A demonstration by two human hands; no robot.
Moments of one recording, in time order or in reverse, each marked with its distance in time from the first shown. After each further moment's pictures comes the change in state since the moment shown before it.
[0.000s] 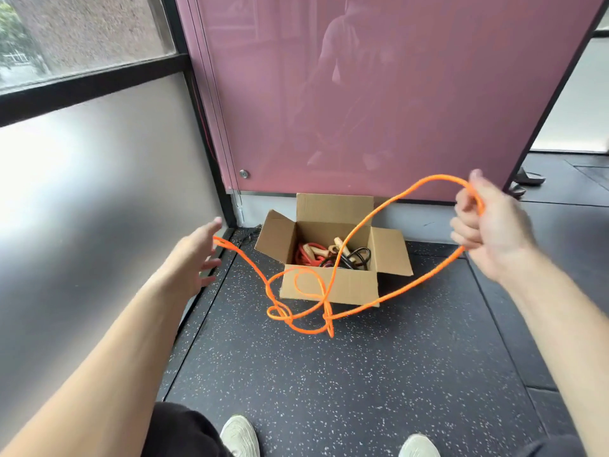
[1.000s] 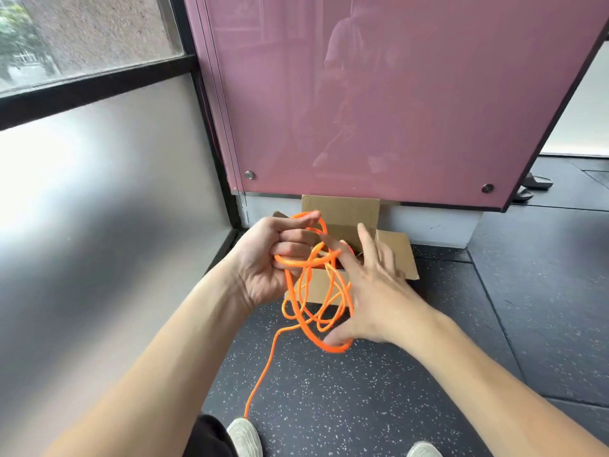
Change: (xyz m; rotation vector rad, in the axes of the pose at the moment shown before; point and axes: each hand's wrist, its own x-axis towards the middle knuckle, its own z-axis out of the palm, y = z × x) left_hand -0.065 0.026 0.053 -0.660 -1.015 -0.214; right_hand -0.075 0.061 0.097 -1.499 -0.559 -0.170
